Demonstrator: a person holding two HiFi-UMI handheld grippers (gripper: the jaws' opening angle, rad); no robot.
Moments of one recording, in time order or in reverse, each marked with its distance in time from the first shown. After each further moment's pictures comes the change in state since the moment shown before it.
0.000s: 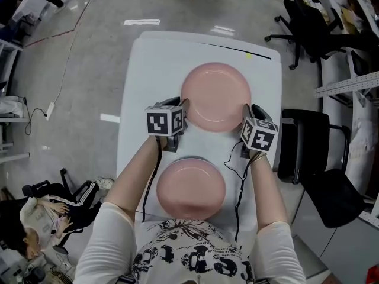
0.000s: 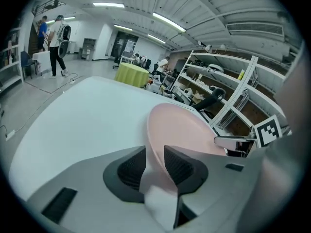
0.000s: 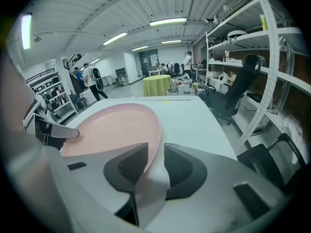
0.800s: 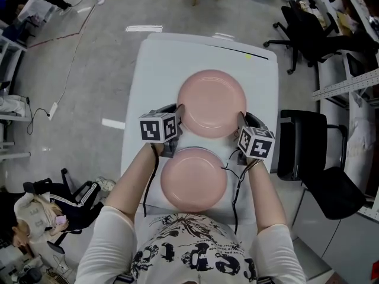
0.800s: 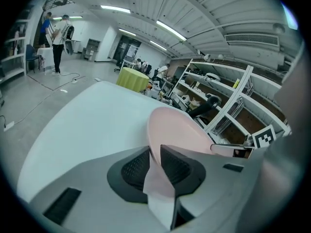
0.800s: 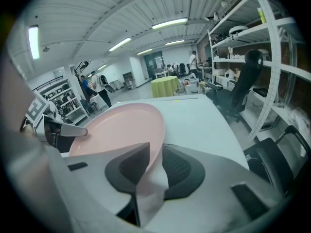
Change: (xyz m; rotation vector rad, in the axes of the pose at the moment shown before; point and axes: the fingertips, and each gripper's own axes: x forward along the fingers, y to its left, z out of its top) left arm -0.068 -0.007 -0.030 -0.049 -0.065 -0.042; right arm -0.061 0.039 -0.032 0.014 -0.018 0.118
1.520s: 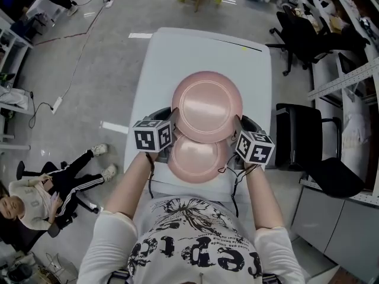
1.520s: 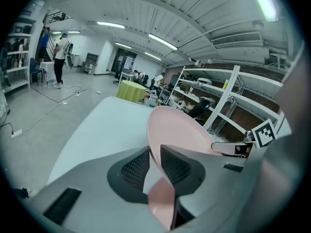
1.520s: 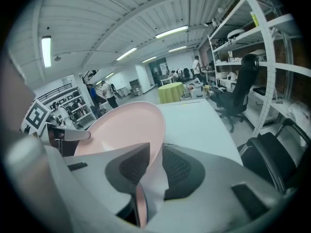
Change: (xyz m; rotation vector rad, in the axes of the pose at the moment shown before) left arm -0.145 -0.048 -0.065 0.074 -0.120 0.020; right arm -0.139 0.054 -0.051 0.007 -0.080 0.087
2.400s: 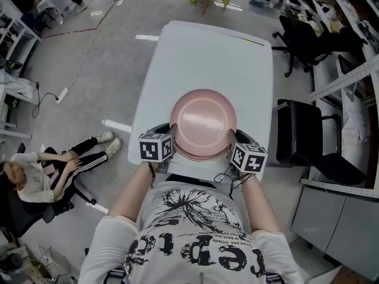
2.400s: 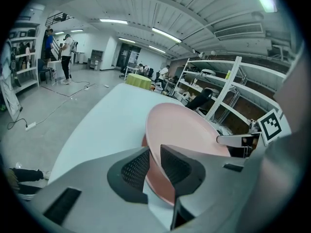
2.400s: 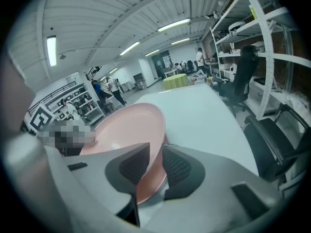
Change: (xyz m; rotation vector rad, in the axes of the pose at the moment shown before) left arm -0.102 -0.001 -0.138 -0.009 0.083 0.078; right arm -0.086 0.051 -0.125 0.005 0.085 0.056
